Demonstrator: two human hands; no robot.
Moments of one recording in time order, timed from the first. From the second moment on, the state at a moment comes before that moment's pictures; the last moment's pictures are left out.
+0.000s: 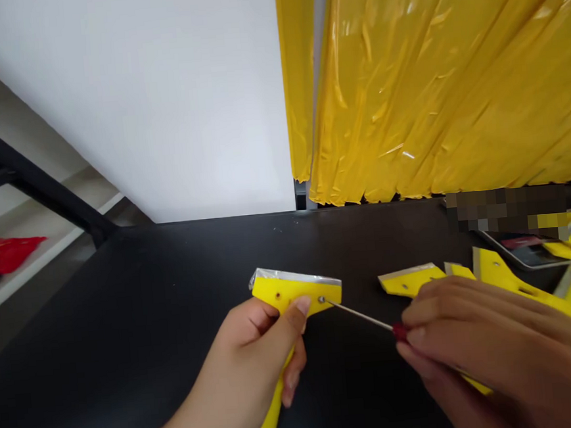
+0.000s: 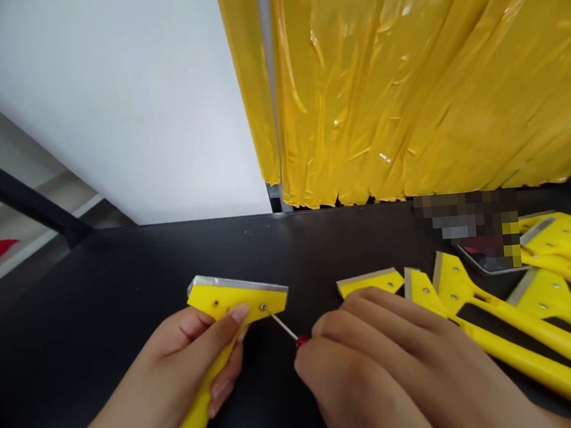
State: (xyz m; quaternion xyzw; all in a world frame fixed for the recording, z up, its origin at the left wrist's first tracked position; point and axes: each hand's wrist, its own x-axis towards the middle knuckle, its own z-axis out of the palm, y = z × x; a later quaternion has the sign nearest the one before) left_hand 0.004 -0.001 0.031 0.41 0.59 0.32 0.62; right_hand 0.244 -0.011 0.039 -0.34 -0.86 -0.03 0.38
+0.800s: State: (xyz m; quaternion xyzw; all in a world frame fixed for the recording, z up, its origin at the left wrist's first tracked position) left_hand 0.003 0.001 0.030 0.46 0.61 0.30 0.58; right_hand 0.234 -0.009 0.051 -0.32 -0.85 -0.10 0.40
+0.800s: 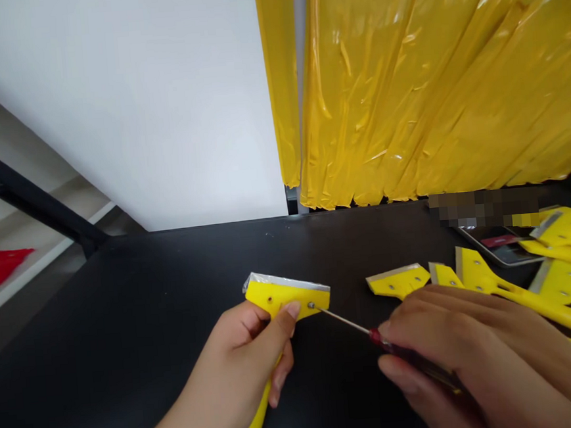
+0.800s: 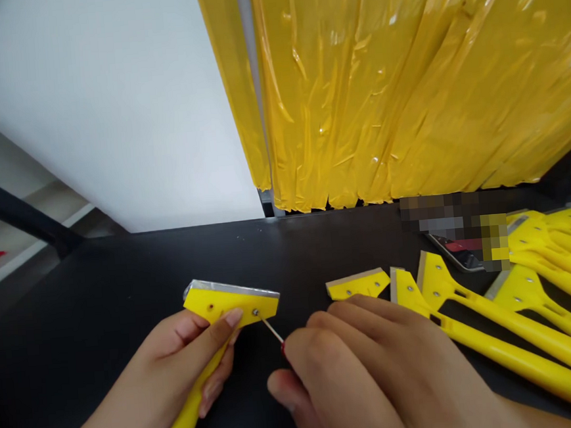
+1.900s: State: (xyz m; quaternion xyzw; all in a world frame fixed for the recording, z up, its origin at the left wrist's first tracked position) left_hand 0.002 0.003 0.026 0.48 0.62 0.24 0.57; right_hand 0.237 -0.005 0.060 -0.33 -0.86 -0.08 0.37
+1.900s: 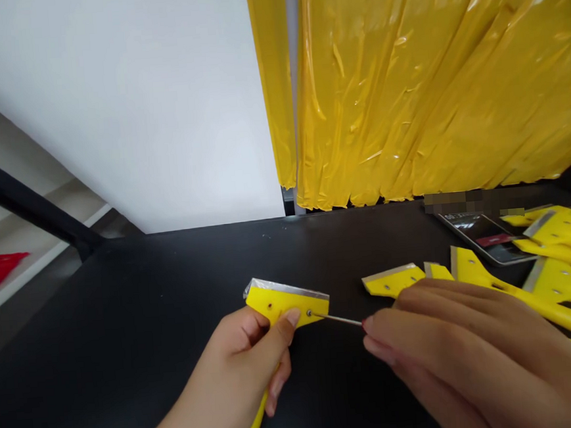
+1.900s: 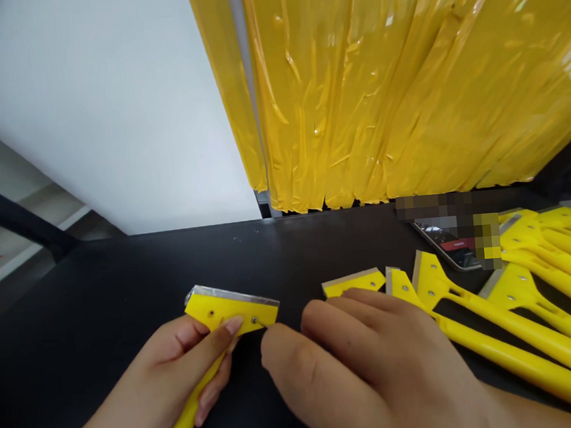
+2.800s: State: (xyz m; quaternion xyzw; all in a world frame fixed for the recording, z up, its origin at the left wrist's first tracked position) left_hand 0.000 0.010 0.023 0.48 0.63 0.26 0.55; right_hand 0.235 -0.004 0.052 -0.41 -0.87 -0.13 0.25
